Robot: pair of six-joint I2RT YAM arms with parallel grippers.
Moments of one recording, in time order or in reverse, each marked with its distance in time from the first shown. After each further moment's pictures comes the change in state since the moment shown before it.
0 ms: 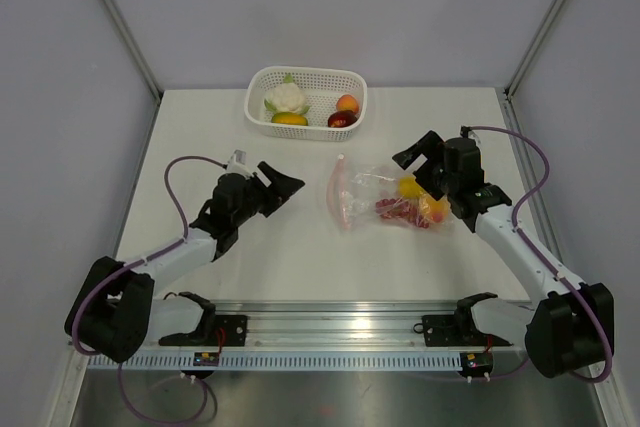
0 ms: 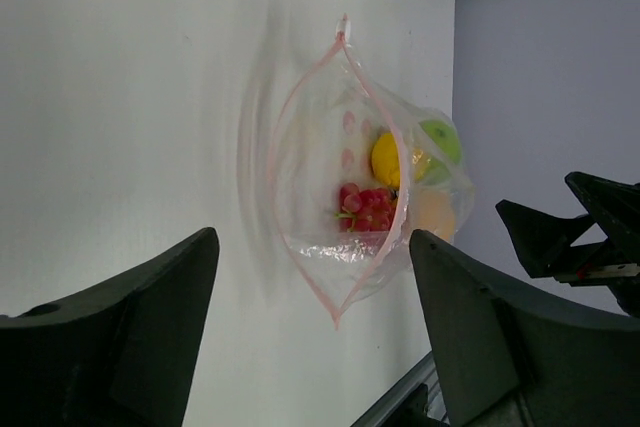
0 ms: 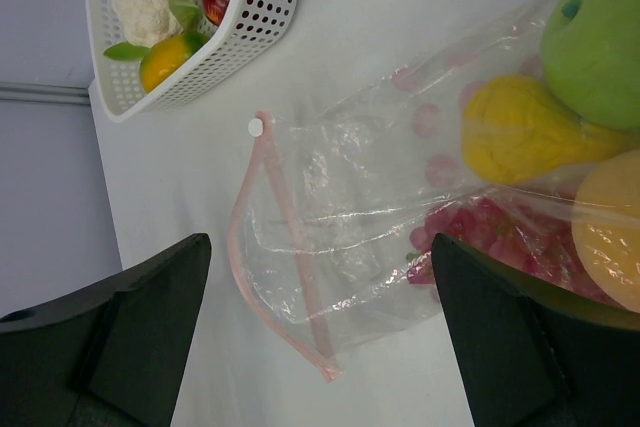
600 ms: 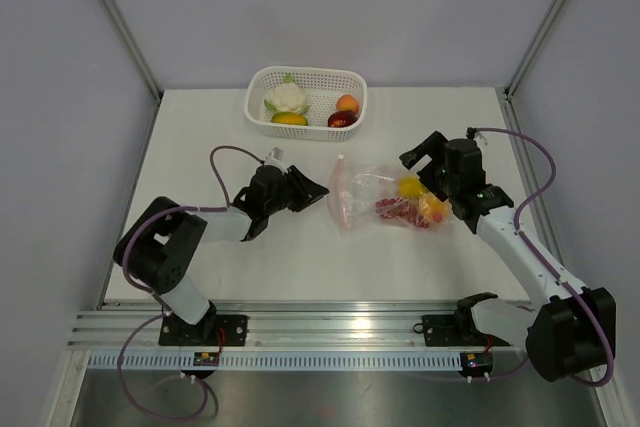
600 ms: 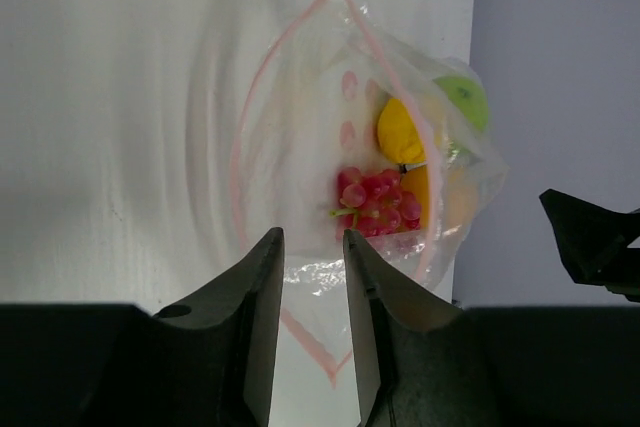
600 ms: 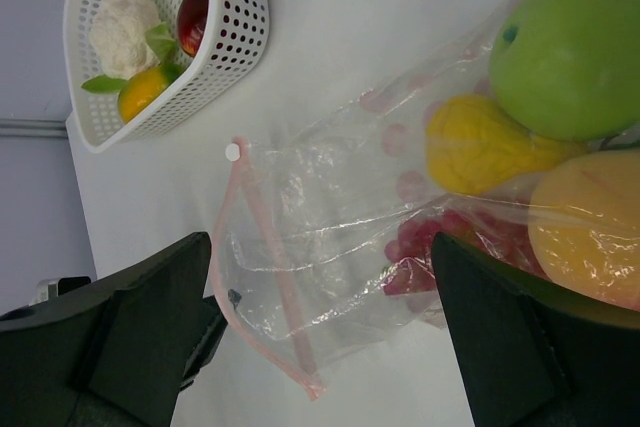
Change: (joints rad) left arm -0.127 0.383 0.160 0.182 0.029 -0.042; right arm 0.000 -0.017 0.002 -0.027 0.076 -0.006
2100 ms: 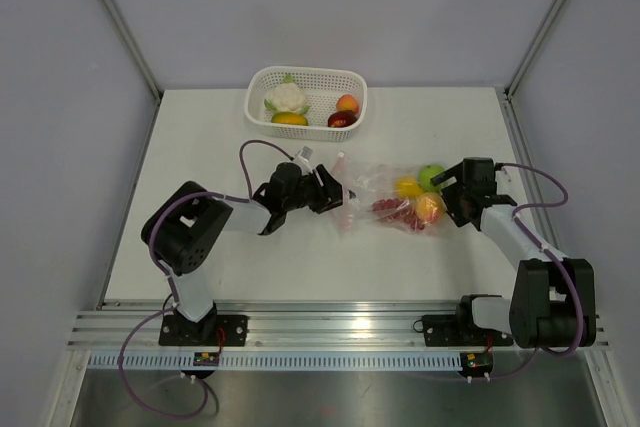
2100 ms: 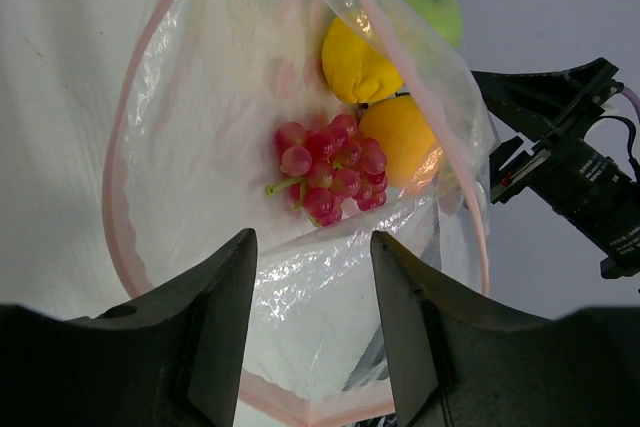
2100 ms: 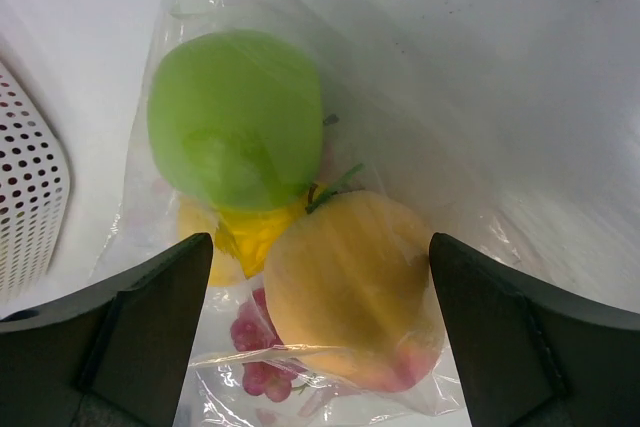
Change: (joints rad) left arm -0.076 0.215 0.122 0.115 0.177 0.000; right arm -0.250 0.144 -0.154 -0.013 0.034 0.129
